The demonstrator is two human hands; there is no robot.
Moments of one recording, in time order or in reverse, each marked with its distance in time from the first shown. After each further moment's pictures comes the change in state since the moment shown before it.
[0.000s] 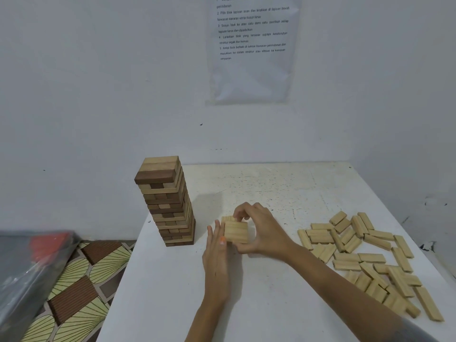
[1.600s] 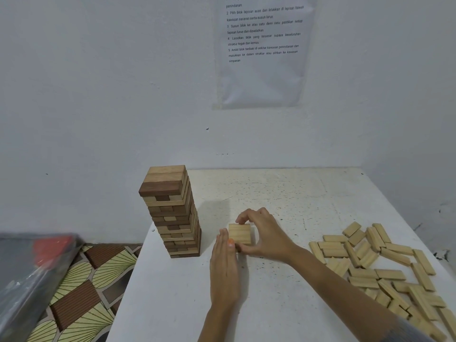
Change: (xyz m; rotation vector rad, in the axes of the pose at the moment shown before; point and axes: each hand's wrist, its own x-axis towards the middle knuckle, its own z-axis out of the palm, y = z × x) left_hand 0.032 -0.048 0.012 0.186 0.116 0.075; right_hand 0.029 0.016 0.010 -0.048 -0.050 0.056
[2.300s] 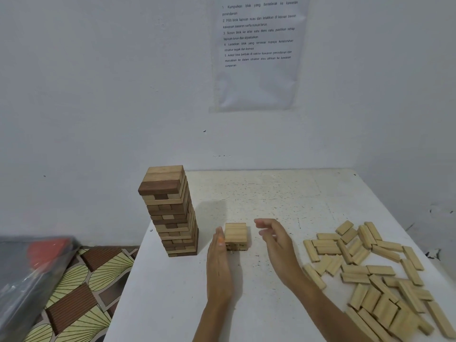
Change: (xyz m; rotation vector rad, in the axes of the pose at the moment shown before) left_hand -0.002 0.014 -0.007 -0.367 -0.071 -0.278; right_hand -0.042 -0.005 0.018 0.581 0.430 0.345
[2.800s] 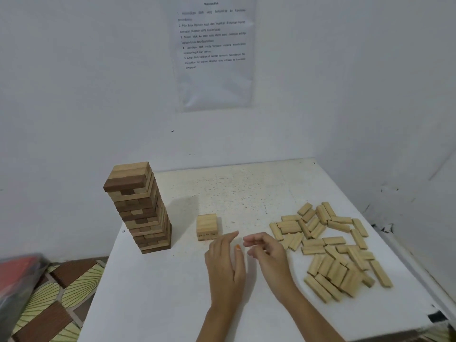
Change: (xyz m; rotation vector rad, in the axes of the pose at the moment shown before) left_hand -0.066 0.025 0.043 0.430 0.047 0.571; right_hand -0.065 0.005 -0.035 0.160 0.131 0.104
